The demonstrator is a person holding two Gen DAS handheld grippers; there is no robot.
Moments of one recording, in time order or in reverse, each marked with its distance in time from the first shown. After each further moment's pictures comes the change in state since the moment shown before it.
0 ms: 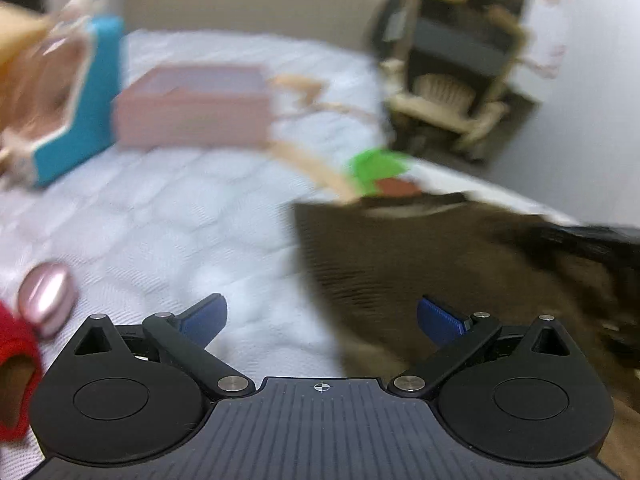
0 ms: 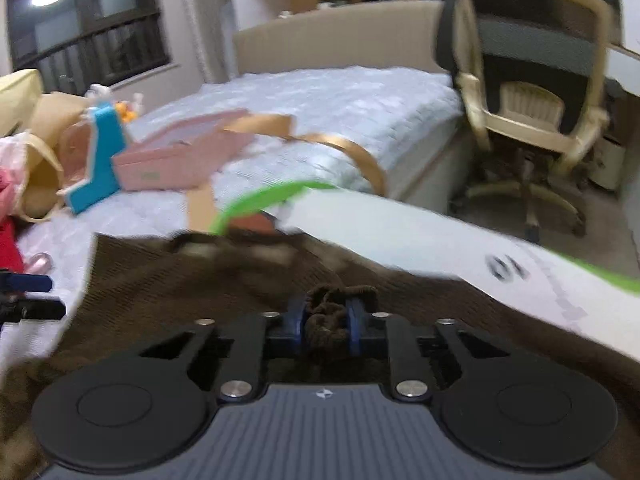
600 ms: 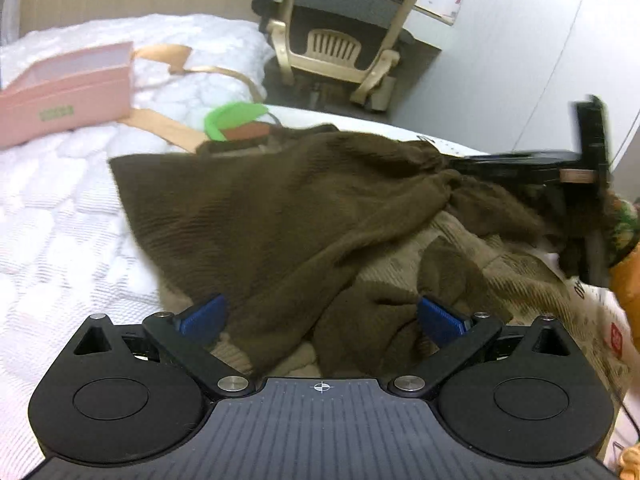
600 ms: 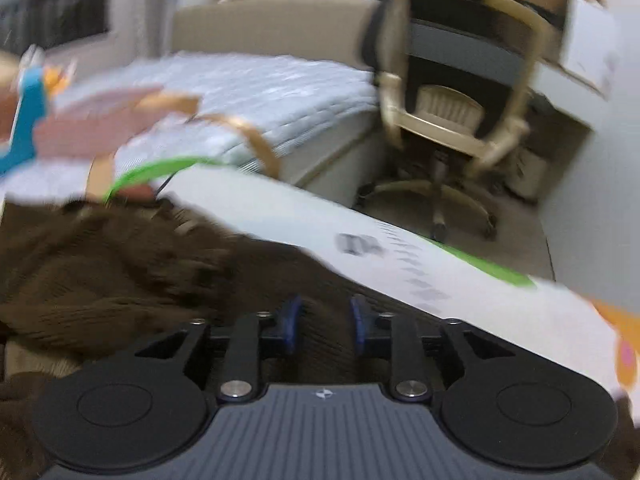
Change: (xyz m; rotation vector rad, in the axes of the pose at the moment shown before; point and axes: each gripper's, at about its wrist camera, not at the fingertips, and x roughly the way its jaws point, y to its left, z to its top) left arm 0.013 -0.034 -0.032 0.115 0.107 -0.185; right arm -0.046 -0.071 -0.025 0.017 0.017 -0.307
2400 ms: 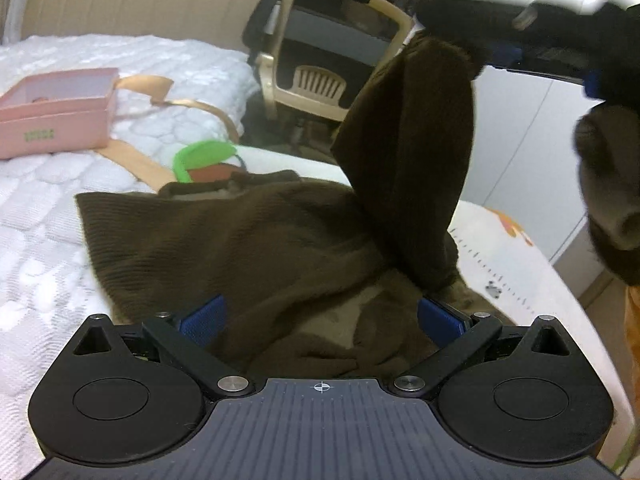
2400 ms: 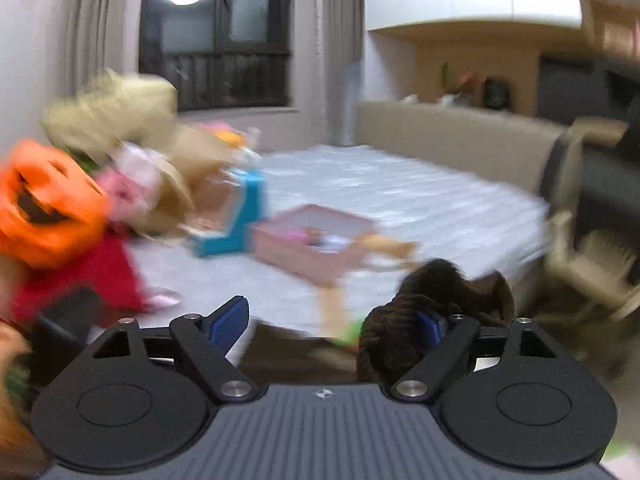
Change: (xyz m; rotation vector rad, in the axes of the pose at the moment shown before) left arm 0.001 -0.040 0.022 -0.050 -0.099 -0.058; right arm -0.105 0.115 0.093 -0.172 -0.191 0.650
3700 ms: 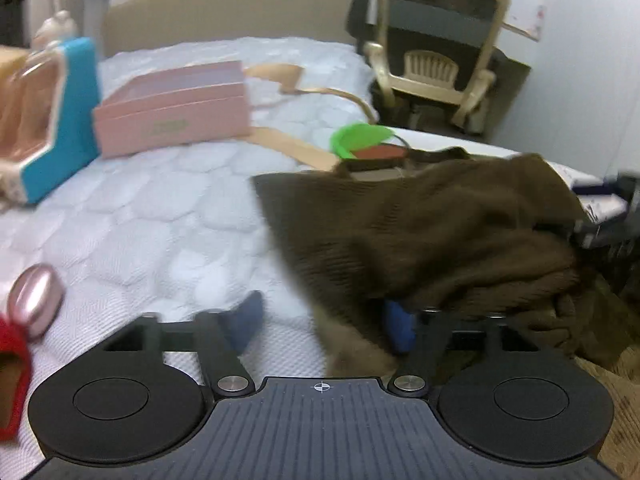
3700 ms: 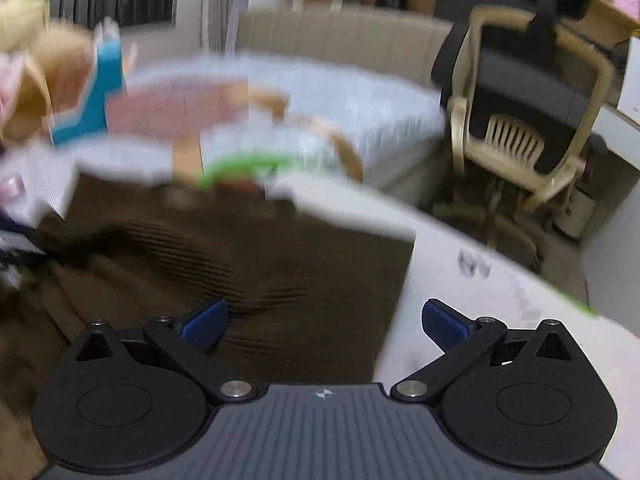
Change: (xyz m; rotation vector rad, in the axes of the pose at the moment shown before) left arm 0.004 0.068 -0.005 0.023 0.011 0.354; right arm 0.070 -0.073 -0.139 0.003 0.273 -0.493
